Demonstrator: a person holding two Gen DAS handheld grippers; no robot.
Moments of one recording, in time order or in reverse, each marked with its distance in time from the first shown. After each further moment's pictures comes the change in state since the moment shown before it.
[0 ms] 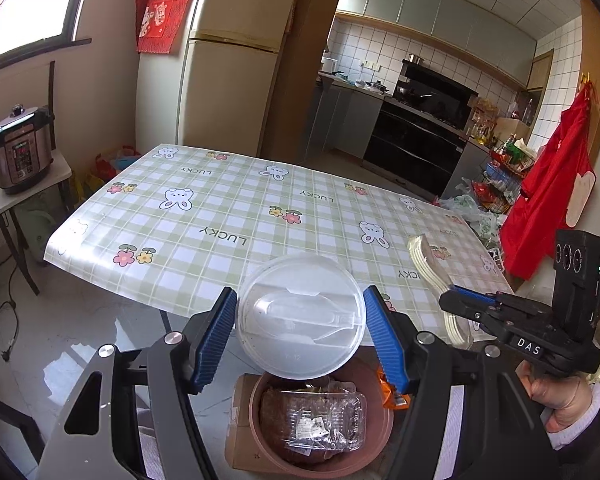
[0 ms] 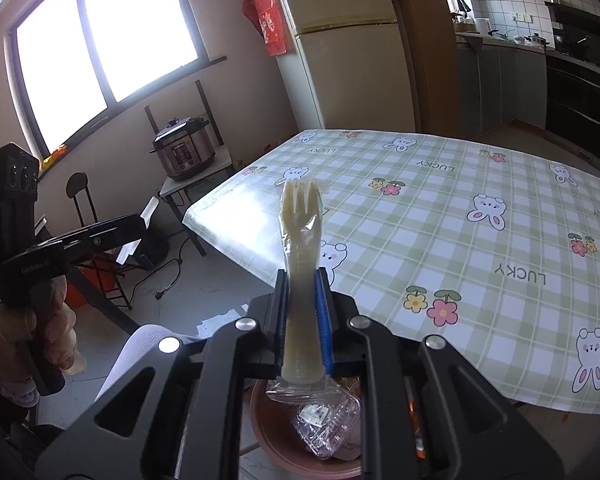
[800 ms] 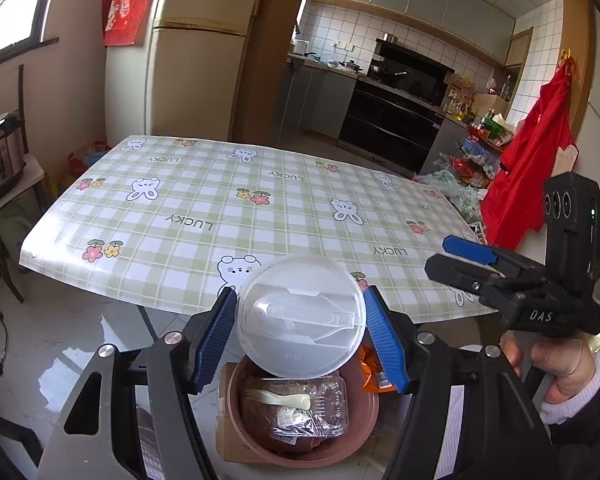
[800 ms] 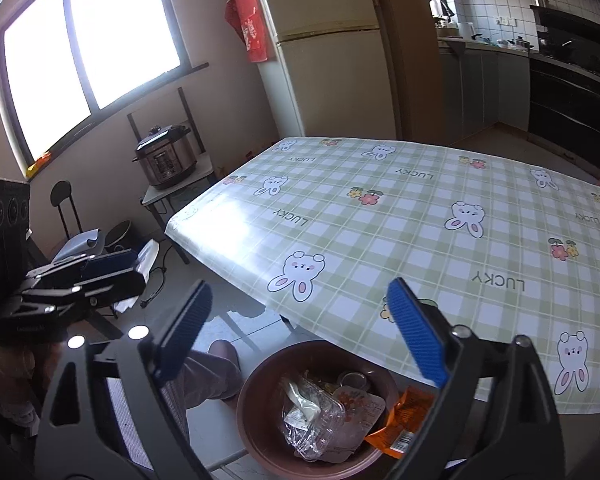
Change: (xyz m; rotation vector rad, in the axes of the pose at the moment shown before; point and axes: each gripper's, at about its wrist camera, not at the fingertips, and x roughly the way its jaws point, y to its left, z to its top) left arm 0.022 -0.025 -0.005 0.070 0.074 -0.085; right arm -0.012 -0.018 0.025 0.032 -0.053 -0.092
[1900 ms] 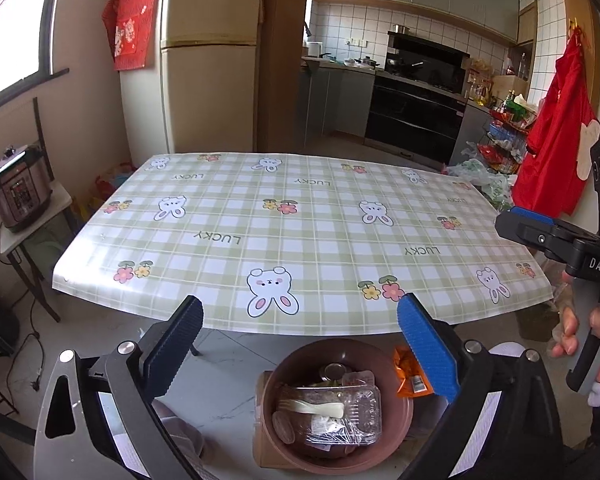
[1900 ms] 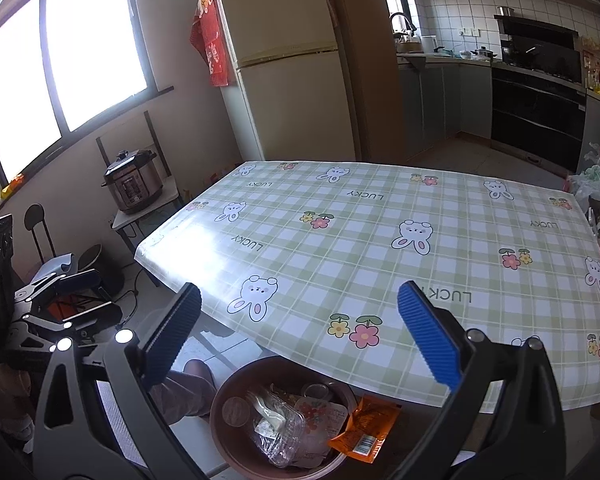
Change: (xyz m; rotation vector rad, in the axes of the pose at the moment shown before) left arm 0.007 -0.011 0.014 0.078 -0.028 0.169; right arm -0.035 -0.022 0.020 0.020 -0.042 -0.120
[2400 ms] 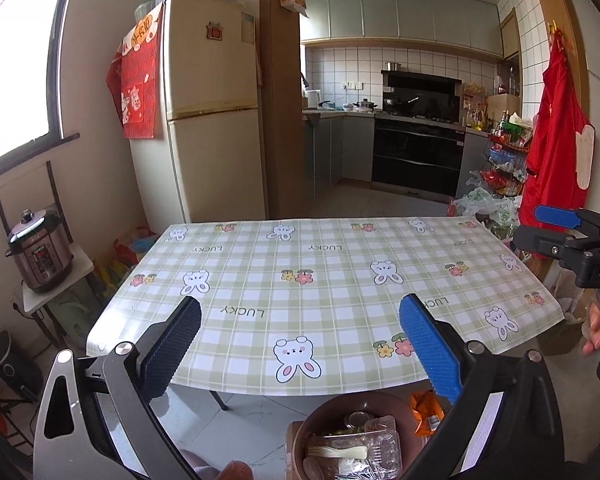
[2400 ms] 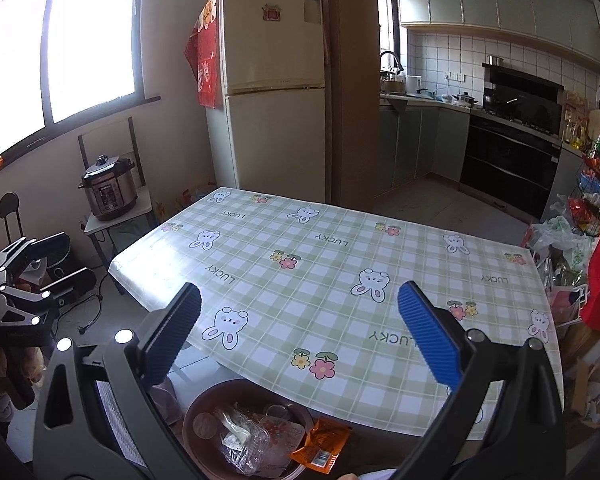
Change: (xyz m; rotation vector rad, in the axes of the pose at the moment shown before) left arm -0.054 -0.006 0.055 0.094 -0.189 0.055; right arm -0.056 0.028 0.051 -0.102 -0.093 -0.143
